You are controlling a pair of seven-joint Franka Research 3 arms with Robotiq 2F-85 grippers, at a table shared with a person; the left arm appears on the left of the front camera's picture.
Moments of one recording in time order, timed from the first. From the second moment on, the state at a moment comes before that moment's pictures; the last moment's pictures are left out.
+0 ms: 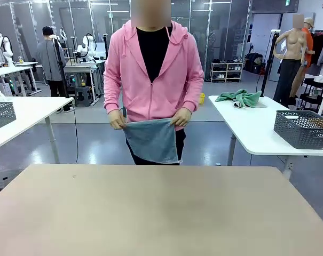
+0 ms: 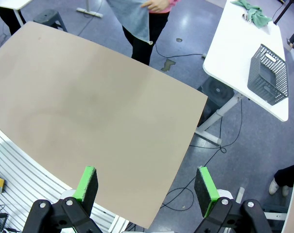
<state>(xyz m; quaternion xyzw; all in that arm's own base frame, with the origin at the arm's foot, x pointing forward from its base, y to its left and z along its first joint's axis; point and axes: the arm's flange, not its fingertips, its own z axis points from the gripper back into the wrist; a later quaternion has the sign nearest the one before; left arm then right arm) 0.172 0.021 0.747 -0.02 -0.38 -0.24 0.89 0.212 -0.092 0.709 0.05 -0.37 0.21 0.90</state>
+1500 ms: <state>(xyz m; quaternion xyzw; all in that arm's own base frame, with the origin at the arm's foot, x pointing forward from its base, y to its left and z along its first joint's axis) 0.172 0.021 0.747 -0.02 -0.38 -0.24 0.89 0.212 -0.092 0.709 0.05 -0.37 0.21 0.90</state>
